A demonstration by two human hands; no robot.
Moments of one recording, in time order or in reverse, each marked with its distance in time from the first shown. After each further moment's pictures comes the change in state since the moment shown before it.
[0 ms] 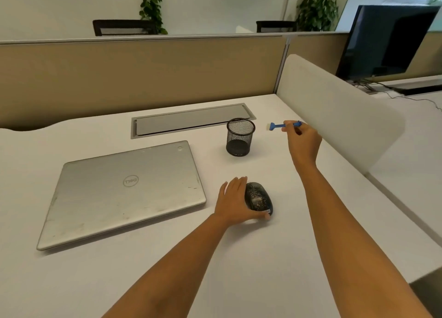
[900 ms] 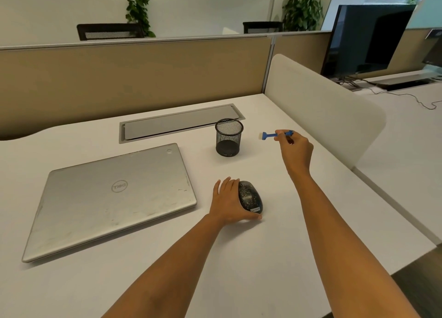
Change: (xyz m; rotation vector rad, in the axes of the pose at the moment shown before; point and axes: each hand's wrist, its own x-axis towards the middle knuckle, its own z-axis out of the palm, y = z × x) left_hand 0.008 0.005 0.009 0.088 0.033 0.030; right_hand -0.015 0.019 -0.020 -0.022 -0.022 0.002
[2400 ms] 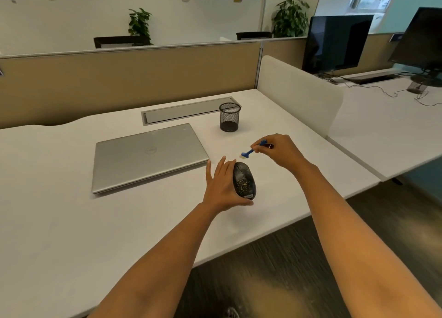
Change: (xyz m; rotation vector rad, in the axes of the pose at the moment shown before) left_hand -0.185 0.026 -0.037 0.077 0.215 0.188; right_hand -0.177 -0.058 -0.093 -0.304 -0.535 -0.246
